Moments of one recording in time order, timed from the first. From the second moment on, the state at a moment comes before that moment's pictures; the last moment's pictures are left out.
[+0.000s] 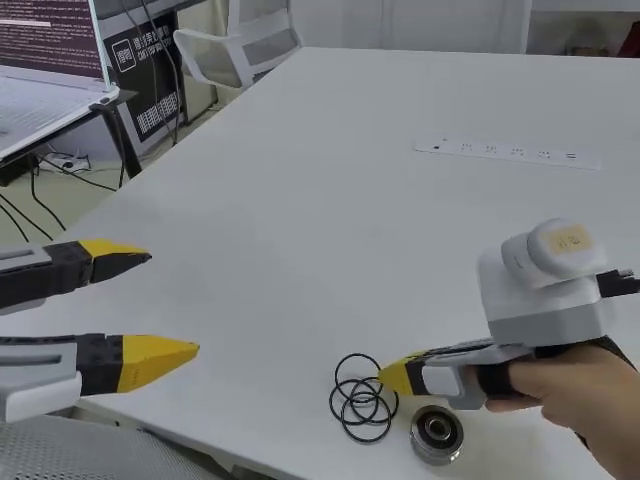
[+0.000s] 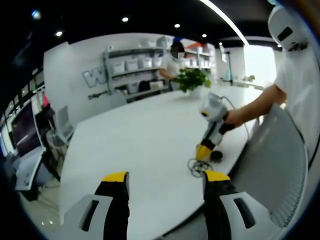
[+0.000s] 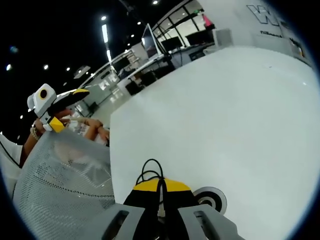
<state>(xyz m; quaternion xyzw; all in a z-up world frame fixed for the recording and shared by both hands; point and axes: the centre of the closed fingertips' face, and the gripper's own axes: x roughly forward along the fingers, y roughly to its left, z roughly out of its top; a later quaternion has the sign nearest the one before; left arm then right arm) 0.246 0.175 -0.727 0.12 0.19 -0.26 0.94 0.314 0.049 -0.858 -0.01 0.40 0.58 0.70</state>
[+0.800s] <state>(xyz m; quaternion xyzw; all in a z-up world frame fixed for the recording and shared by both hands) 0.248 0.172 -0.726 0.11 0.19 -0.27 0.94 0.316 0.036 -0.844 -0.05 0.37 0.59 0.71</state>
